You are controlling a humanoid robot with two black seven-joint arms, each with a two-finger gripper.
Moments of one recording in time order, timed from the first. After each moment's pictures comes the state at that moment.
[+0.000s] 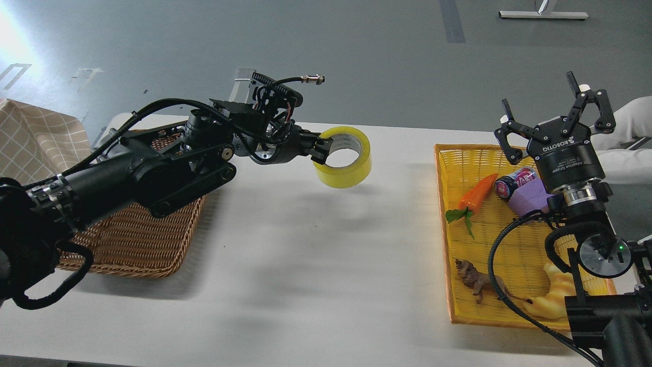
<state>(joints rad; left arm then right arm) -1.07 0.35 -0.41 -1.09 1.77 -0.49 0.02 0.30 -0.01 1.69 1.17 -0.35 0.49 -0.10</state>
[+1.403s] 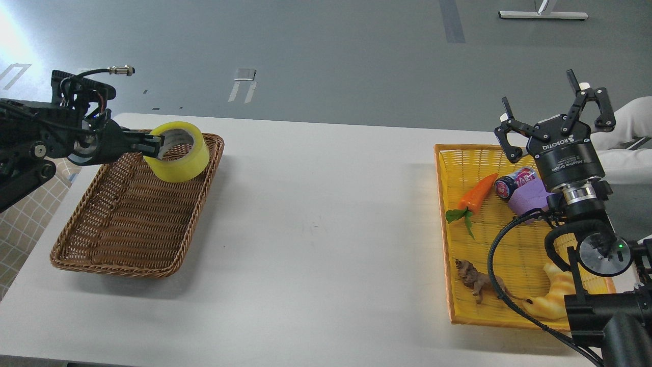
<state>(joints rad) -0.89 0.90 -0.41 -1.11 1.74 -0.47 -0.11 0.30 0.00 1.69 1.17 -0.35 0.49 -0.10</state>
